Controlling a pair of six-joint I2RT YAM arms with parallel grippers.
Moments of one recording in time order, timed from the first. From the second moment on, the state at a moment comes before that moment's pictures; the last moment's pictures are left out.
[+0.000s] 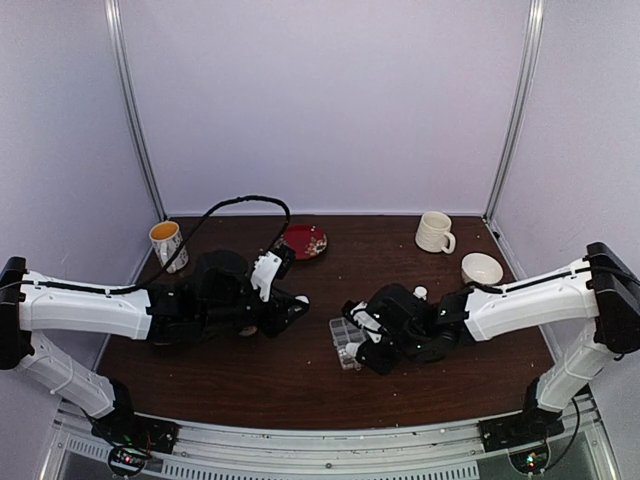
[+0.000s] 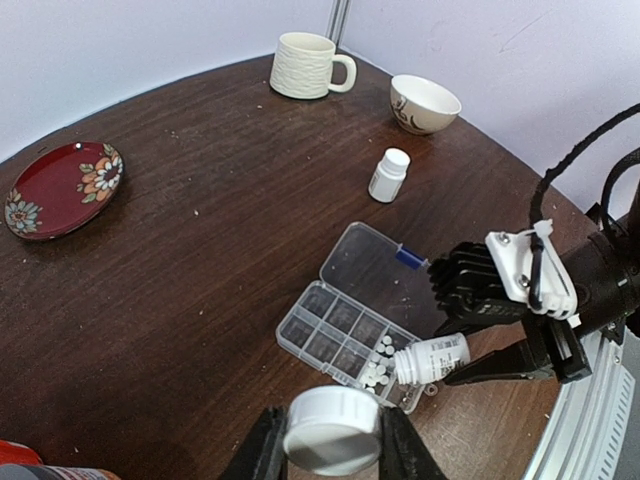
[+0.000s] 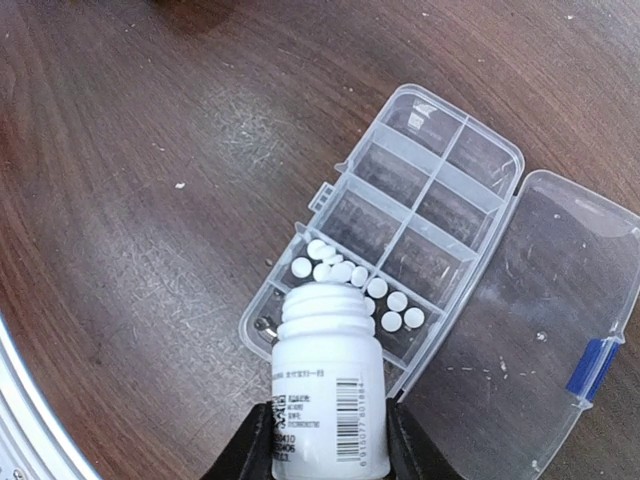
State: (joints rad) left arm -1.03 1.35 0.77 0.12 -0.07 -0.27; right arm 1.08 1.57 0.87 -0.28 0.10 0.27
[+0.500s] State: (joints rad) left arm -1.03 1.35 0.79 0.08 -0.07 -0.27; right arm 1.03 1.38 0.48 0.26 0.03 0.25
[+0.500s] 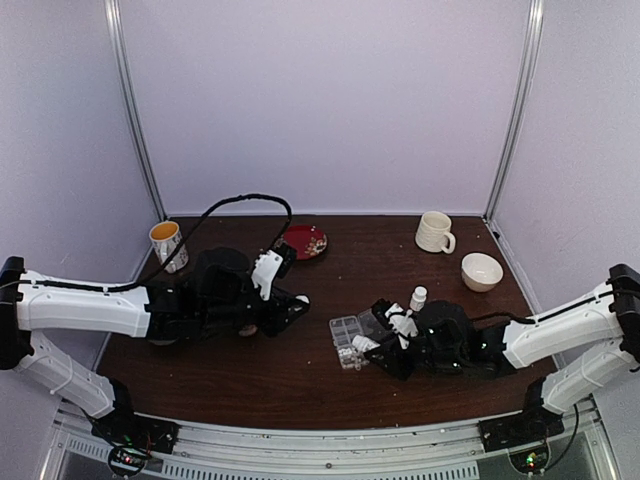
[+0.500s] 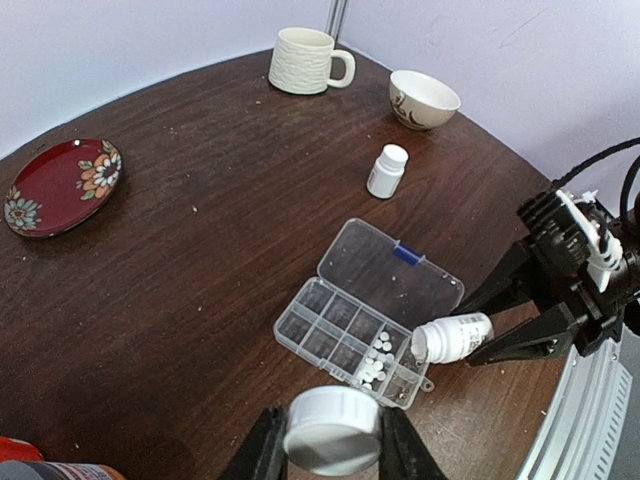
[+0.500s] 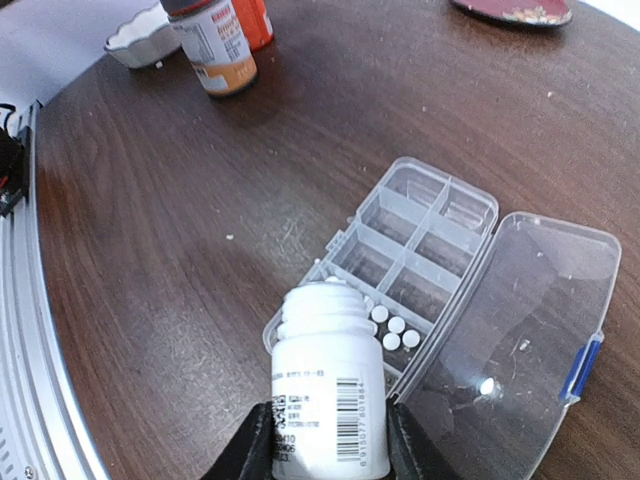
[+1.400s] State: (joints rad) left arm -1.04 1.20 0.95 -0.11 0.02 -0.38; right arm 1.02 0.91 0.38 1.16 0.04 -0.10
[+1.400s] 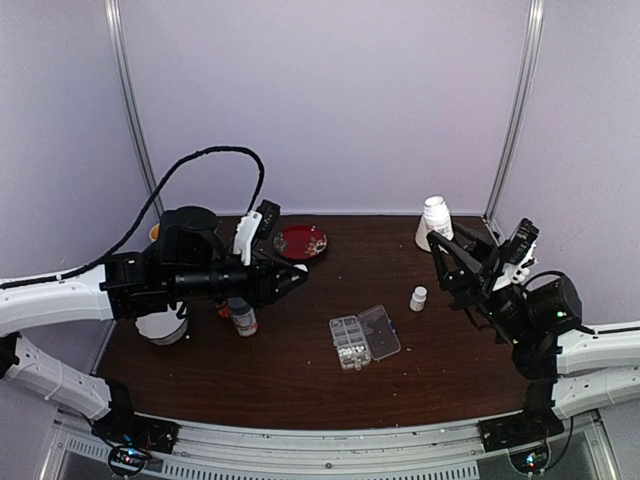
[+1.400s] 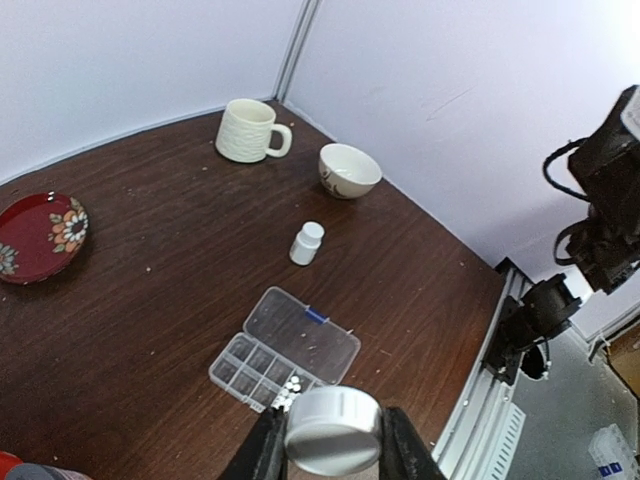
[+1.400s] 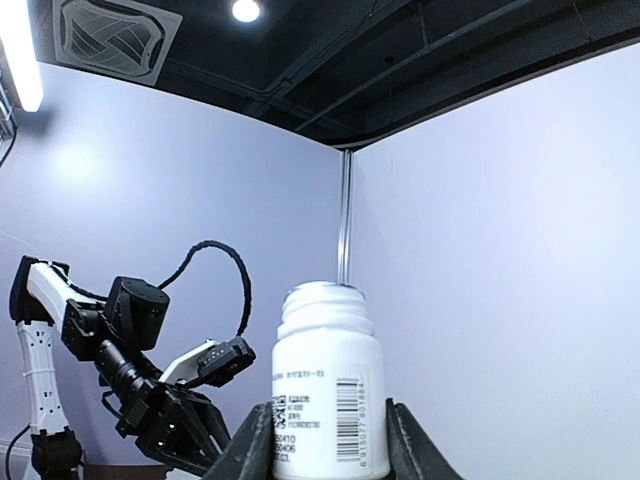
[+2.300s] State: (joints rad) left arm -1.05 1.27 1.11 0.06 0.45 -0.57; right arm 1.07 0.97 0.59 0.61 -0.27 -0.29
